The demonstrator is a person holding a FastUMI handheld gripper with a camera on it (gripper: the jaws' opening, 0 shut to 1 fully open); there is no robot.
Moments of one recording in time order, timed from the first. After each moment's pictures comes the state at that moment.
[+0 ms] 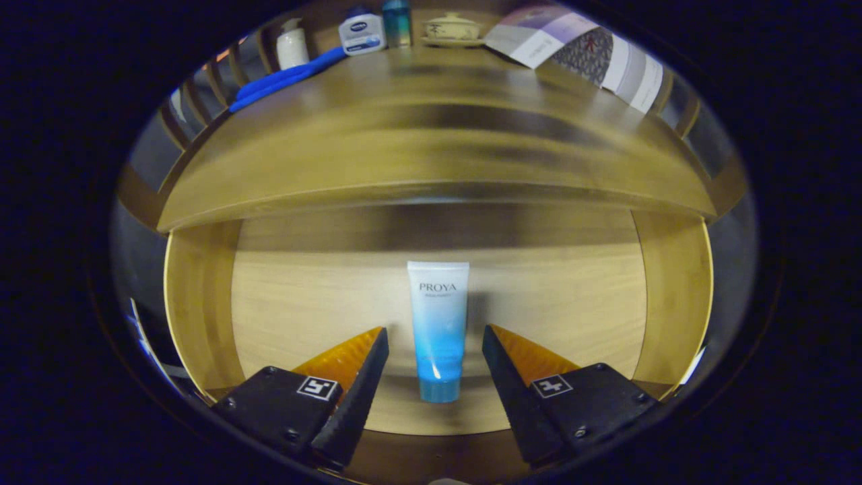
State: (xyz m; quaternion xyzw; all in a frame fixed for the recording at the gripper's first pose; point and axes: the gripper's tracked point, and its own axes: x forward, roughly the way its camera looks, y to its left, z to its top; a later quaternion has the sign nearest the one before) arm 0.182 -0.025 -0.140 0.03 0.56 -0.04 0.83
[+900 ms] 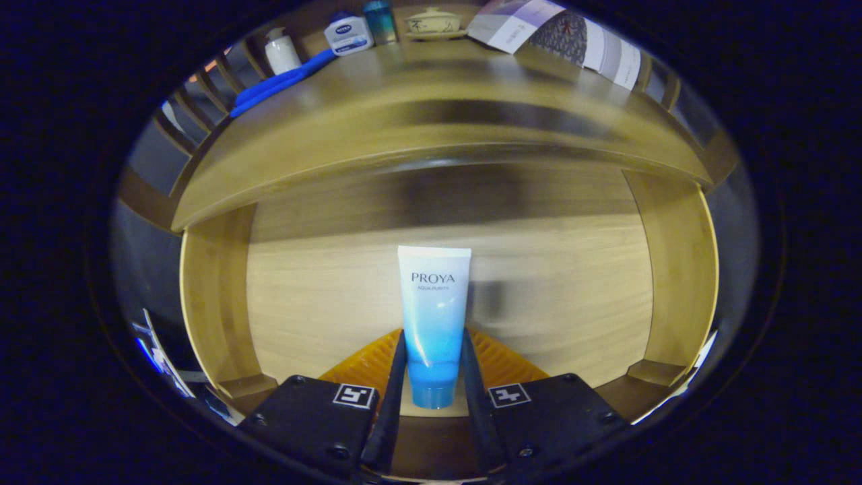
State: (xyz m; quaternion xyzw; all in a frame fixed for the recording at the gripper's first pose) arm 0.170 -0.026 -0.123 0.06 0.55 -0.02 0.83
